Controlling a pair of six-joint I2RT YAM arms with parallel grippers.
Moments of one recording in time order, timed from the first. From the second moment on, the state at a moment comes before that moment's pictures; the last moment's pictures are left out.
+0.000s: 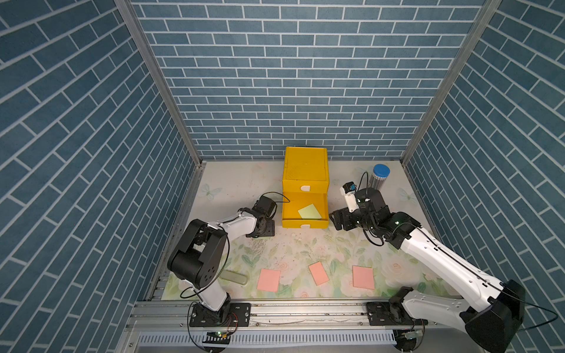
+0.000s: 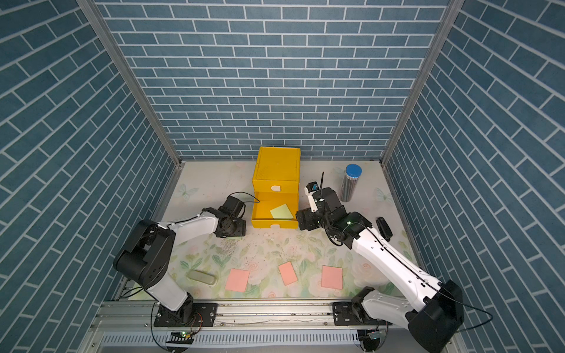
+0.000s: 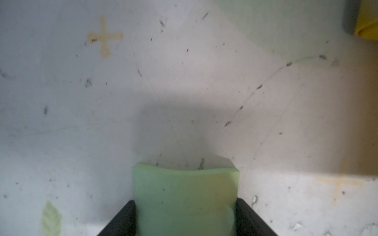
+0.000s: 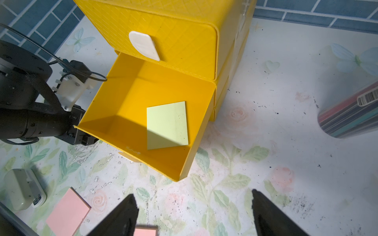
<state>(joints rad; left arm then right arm) -0.45 1.67 0.90 -0.50 -0.17 -0.47 0.68 1.15 1.01 -0.61 0.03 0.23</state>
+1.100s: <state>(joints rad) -0.63 1.40 1.31 -0.80 -0.22 -0.49 0.65 1.17 0.92 -0.54 0.03 0.21</state>
